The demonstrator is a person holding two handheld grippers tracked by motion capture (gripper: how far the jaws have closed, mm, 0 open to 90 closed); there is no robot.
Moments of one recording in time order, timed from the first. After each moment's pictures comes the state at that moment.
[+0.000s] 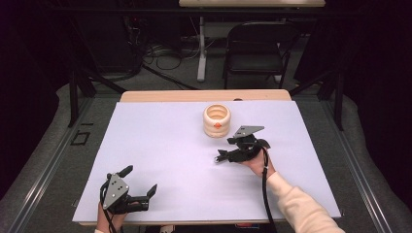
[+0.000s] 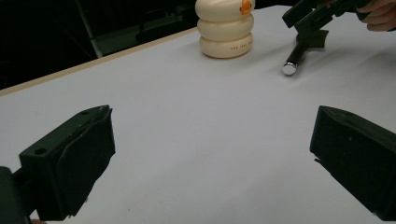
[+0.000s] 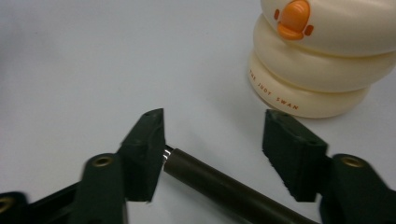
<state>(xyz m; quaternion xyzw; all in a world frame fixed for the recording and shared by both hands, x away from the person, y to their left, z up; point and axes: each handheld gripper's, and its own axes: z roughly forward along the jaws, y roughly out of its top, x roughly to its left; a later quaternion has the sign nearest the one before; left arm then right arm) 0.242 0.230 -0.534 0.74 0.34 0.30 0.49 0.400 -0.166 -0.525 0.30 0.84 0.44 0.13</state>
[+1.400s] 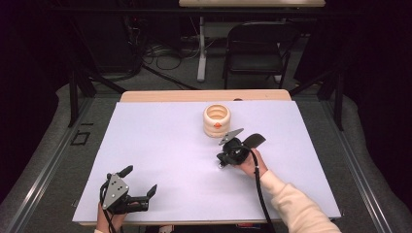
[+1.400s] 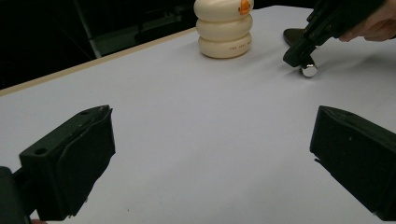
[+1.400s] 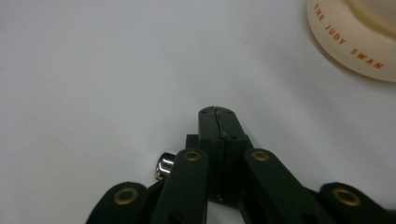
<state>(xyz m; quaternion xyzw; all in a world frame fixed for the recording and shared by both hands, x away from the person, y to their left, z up) 0.242 0.231 -0.534 0.74 0.34 0.30 0.49 0.402 -0.134 -0.543 0.28 0.90 0.32 0.09</state>
